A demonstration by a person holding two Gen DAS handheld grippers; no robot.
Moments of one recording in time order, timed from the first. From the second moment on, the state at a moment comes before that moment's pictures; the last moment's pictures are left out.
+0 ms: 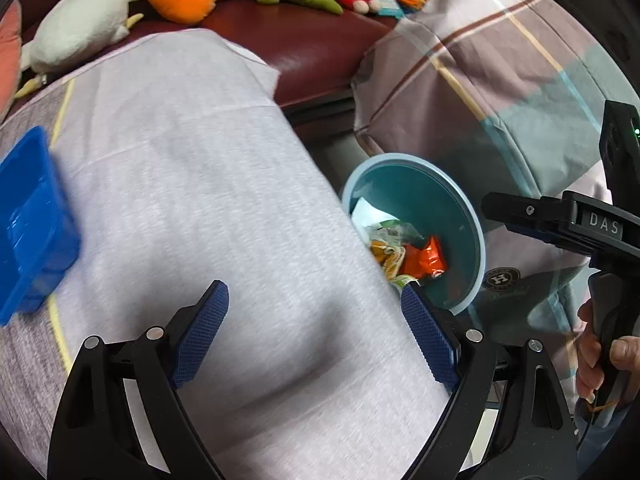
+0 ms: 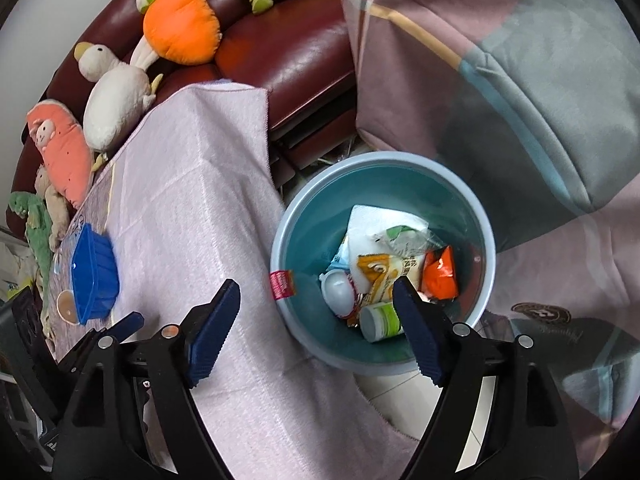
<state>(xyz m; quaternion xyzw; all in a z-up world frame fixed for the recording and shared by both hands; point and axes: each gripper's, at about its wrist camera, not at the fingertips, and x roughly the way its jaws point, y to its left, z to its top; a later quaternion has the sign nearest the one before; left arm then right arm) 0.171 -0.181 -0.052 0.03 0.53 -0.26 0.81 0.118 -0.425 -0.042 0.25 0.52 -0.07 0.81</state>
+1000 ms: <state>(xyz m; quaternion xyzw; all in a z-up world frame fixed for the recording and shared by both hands) 0.176 0.114 -0.025 -0.15 0.50 -0.05 0.85 0.161 -0.198 0.002 0.13 0.55 0.05 0.82</state>
